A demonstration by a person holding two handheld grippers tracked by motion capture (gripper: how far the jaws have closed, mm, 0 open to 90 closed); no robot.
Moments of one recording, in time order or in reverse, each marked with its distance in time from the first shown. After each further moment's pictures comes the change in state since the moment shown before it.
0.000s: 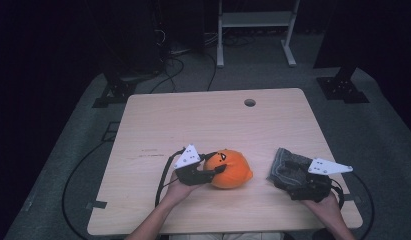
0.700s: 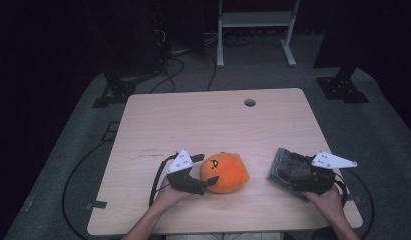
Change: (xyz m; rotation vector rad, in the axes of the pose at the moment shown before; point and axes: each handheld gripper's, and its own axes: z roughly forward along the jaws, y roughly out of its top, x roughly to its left) left arm 0.001 -0.008 -0.024 0.058 0.030 -0.008; right arm -0.016 0.009 -0.003 -0.026 -0.103 -0.016
